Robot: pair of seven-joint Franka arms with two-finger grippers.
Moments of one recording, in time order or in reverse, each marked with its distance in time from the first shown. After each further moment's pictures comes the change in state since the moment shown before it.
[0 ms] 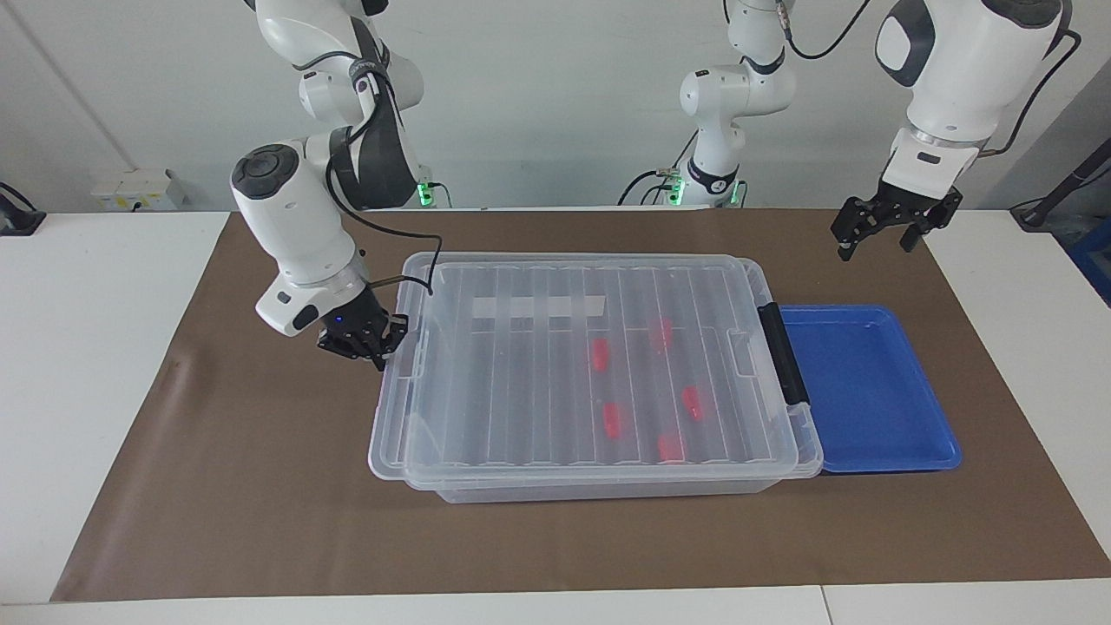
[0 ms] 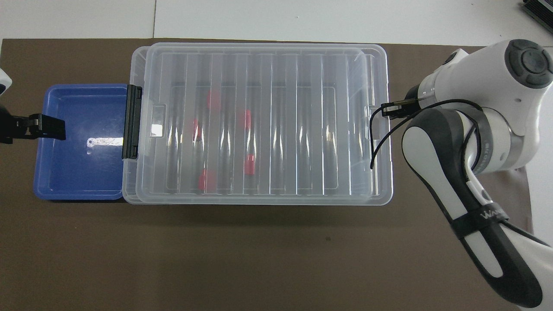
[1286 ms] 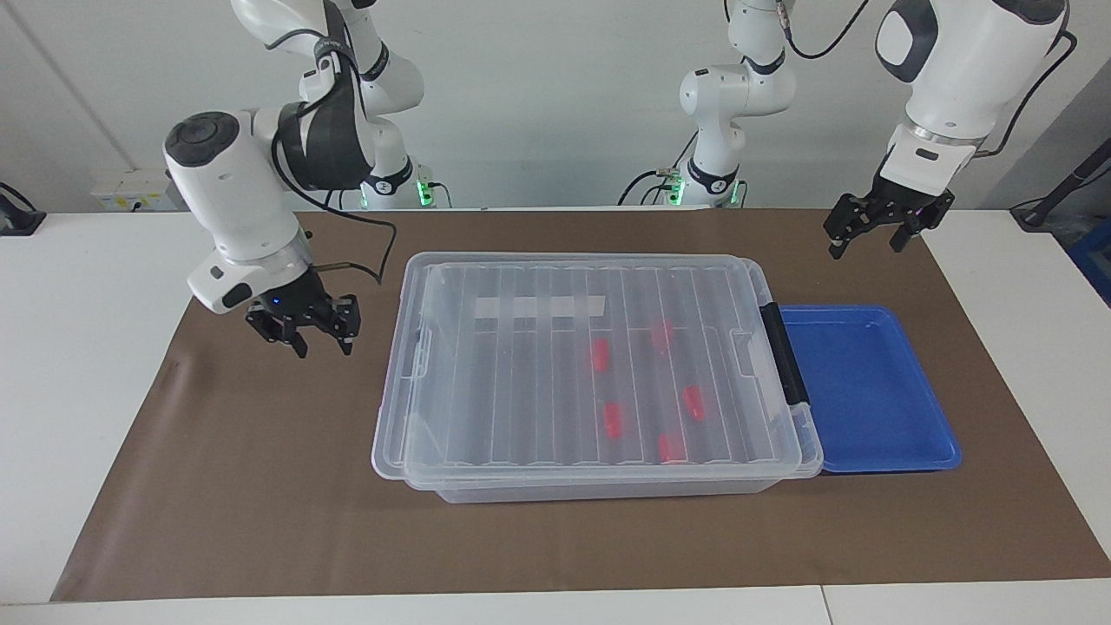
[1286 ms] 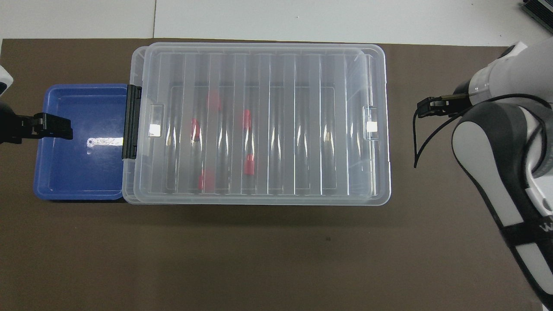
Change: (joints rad) left arm -0.026 0.000 0.018 0.007 -0.053 -0.007 0.000; right arm -0.072 -0.087 -0.037 0.031 -0.101 -0.138 0.018
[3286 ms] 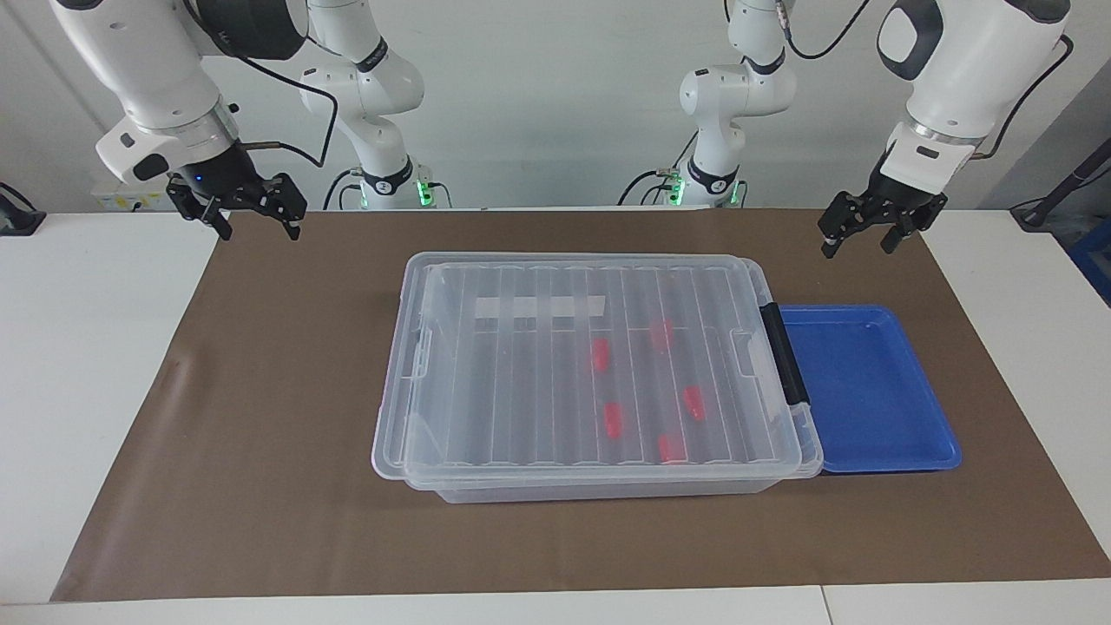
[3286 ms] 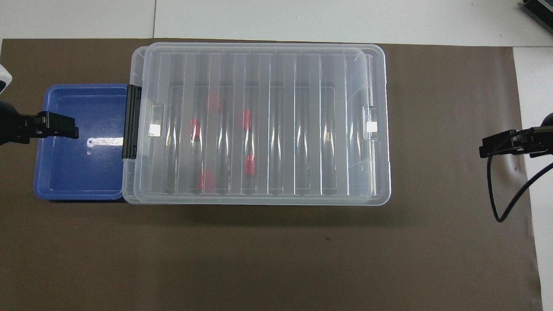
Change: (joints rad) left arm 0.000 0.000 0.003 0.002 -0.057 0.001 0.000; right arm -0.064 -0.186 0.006 0.044 -0.059 -0.370 -0.026
